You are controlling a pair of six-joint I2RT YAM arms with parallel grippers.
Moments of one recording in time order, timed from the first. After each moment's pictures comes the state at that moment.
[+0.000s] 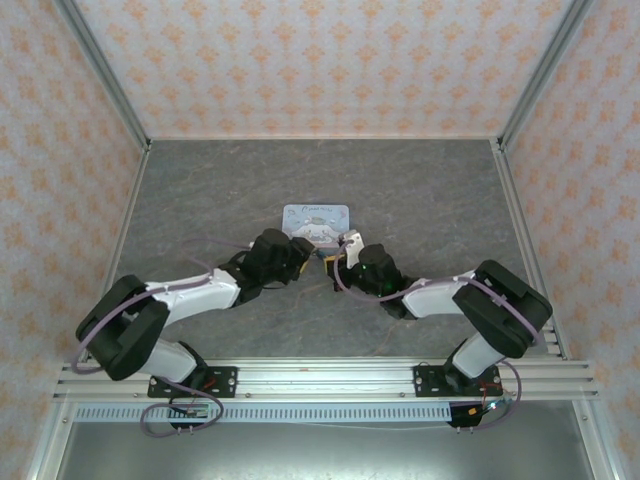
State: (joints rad) left arm -0.63 1.39 0.61 0.14 0.01 -1.53; right arm 0.77 1.56 0.48 0.64 -0.13 0.40
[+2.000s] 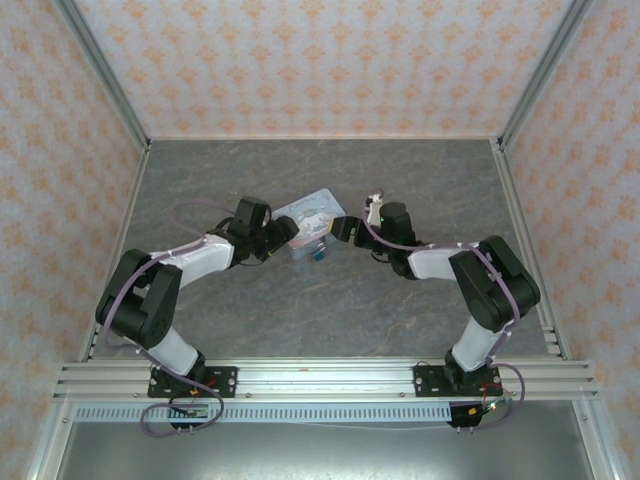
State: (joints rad) left arm -0.36 1.59 0.82 -0.09 0.19 -0.99; right arm 0.46 1.71 0.71 0.57 -0.43 0.71
